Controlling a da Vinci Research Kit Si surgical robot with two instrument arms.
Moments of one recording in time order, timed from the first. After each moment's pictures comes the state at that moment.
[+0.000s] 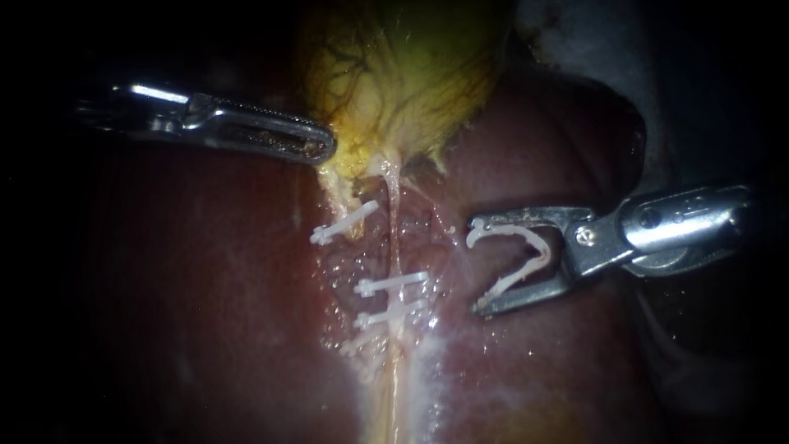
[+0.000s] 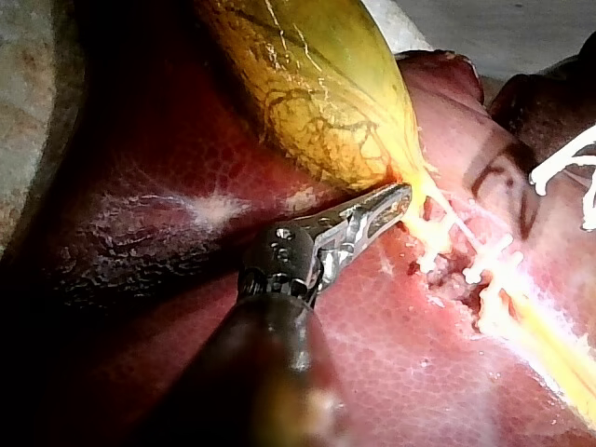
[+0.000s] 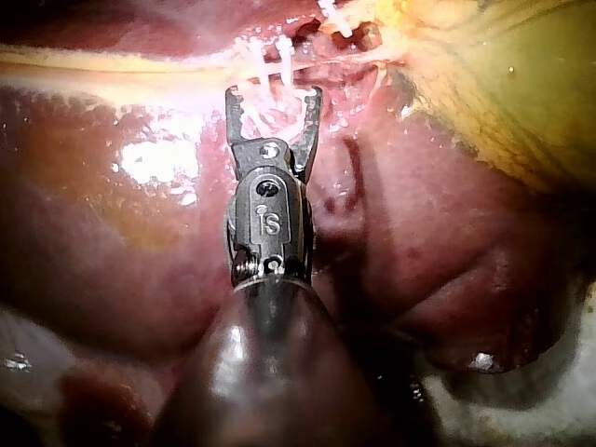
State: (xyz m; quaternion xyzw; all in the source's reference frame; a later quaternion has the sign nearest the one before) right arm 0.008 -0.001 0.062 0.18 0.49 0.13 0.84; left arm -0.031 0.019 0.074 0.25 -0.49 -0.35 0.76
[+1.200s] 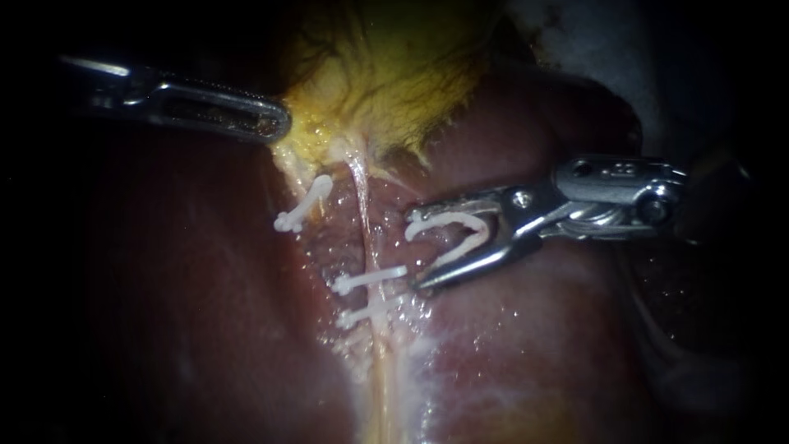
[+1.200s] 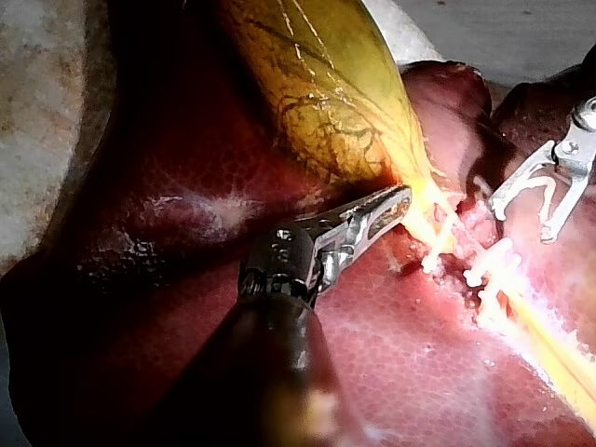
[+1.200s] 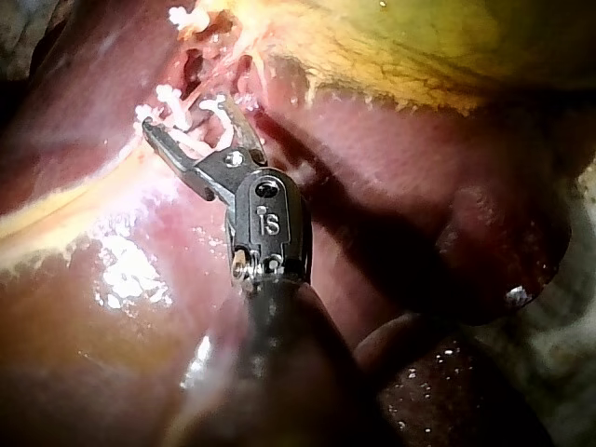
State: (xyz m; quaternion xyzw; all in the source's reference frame) right arm 0.014 0.003 0.068 0.37 0.49 0.25 0.75; left arm -0.027 0.020 0.068 0.24 -0.49 -0.36 0.75
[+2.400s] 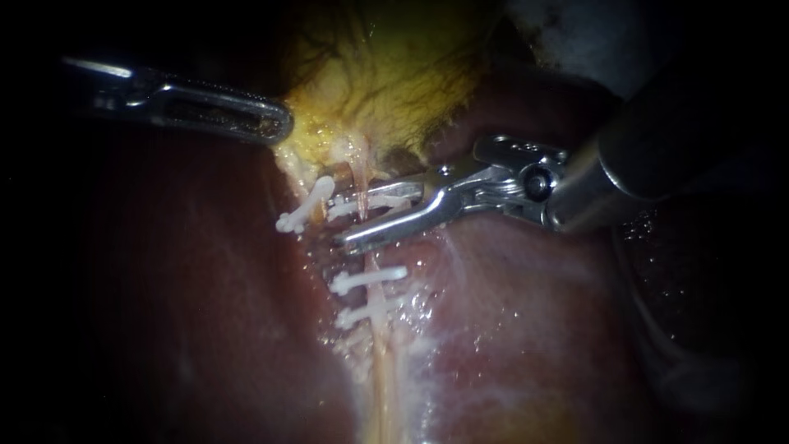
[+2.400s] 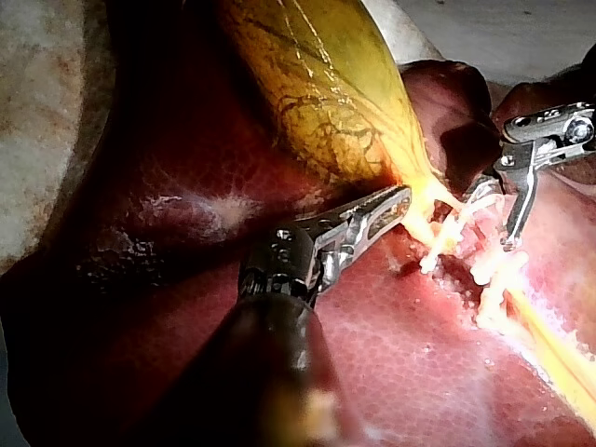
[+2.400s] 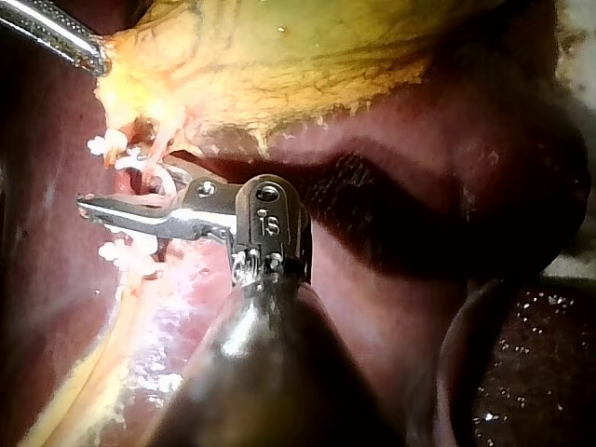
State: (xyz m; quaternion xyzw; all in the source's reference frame) right arm 0.019 0.004 0.071 0.49 0.57 0.32 0.58; left arm -0.027 0.020 0.068 0.24 -0.49 -0.36 0.75
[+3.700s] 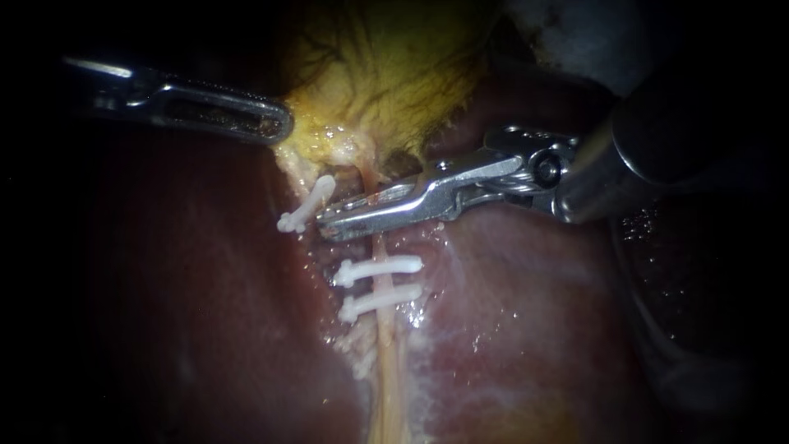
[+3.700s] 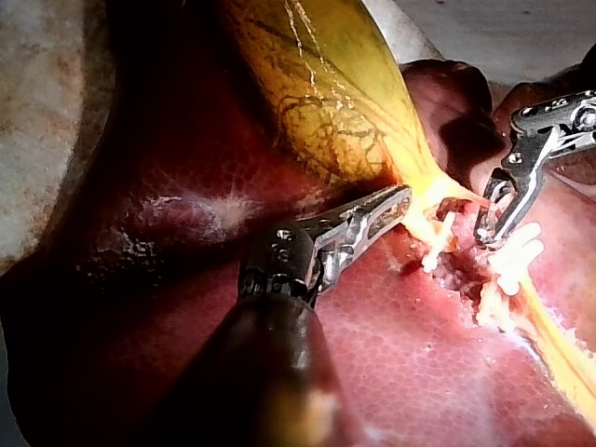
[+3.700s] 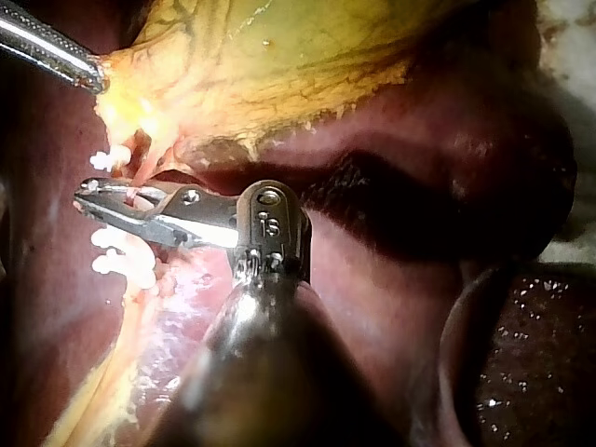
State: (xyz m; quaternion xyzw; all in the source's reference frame) right arm 0.018 0.004 0.071 0.51 0.55 0.35 0.56; left arm -0.027 0.020 0.068 0.24 -0.49 -0.36 0.75
